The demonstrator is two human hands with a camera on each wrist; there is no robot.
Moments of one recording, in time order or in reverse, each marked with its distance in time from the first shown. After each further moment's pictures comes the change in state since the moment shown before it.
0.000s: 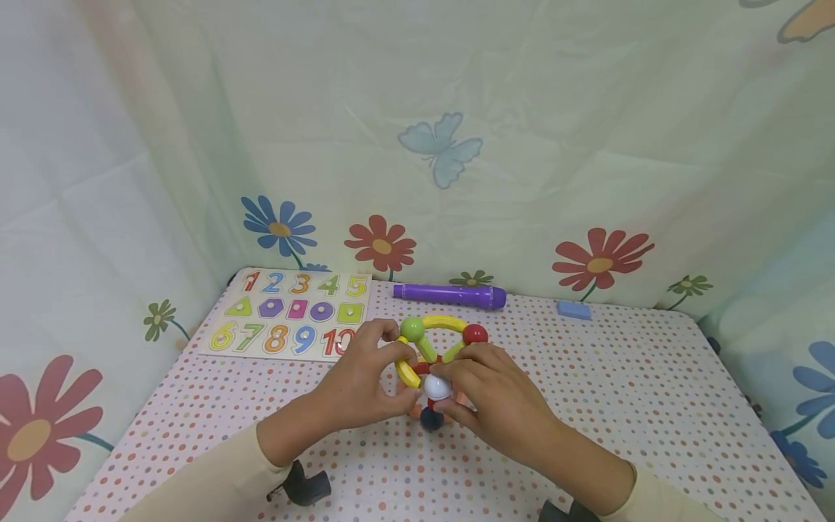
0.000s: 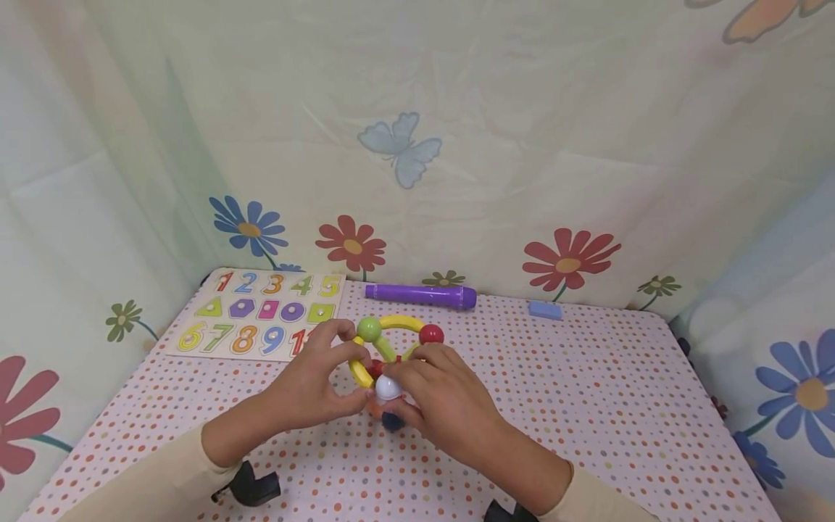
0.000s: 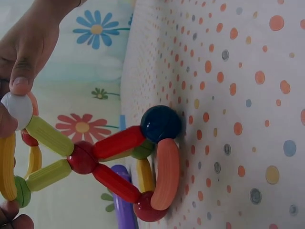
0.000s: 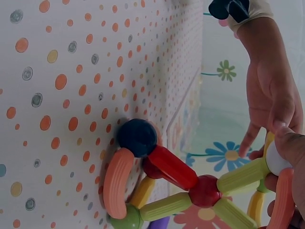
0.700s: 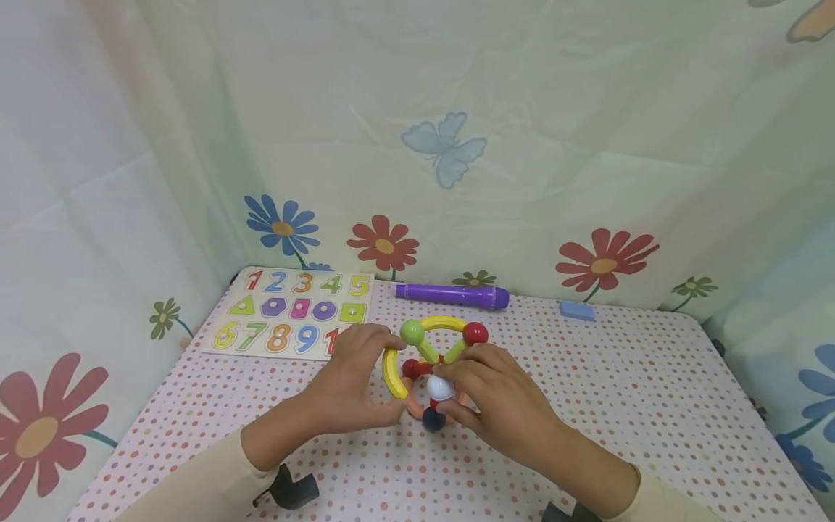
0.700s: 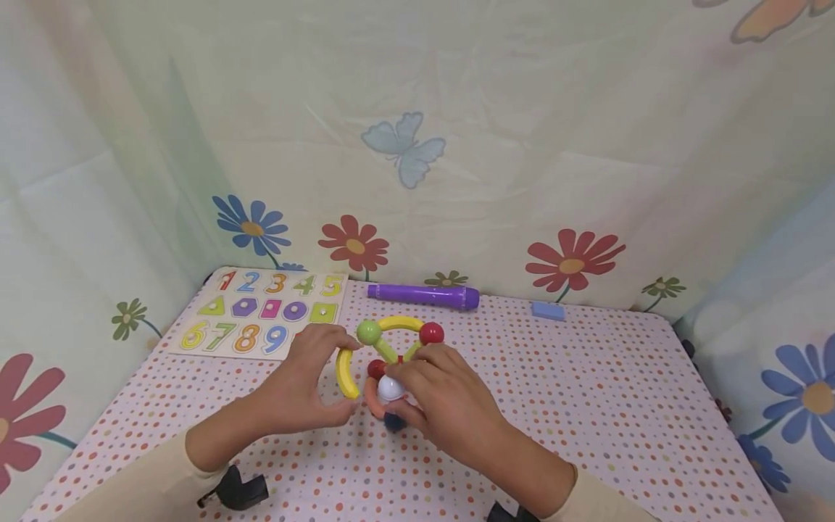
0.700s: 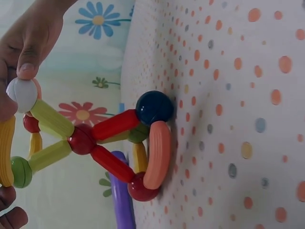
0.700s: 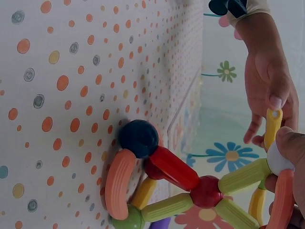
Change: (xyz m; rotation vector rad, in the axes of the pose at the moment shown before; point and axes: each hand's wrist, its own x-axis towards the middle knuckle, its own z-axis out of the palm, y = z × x) left_hand -0.014 -0.011 -0.008 0.007 -0.029 -0.043; right_hand -0.002 0.003 0.004 0.021 0.058 -0.051
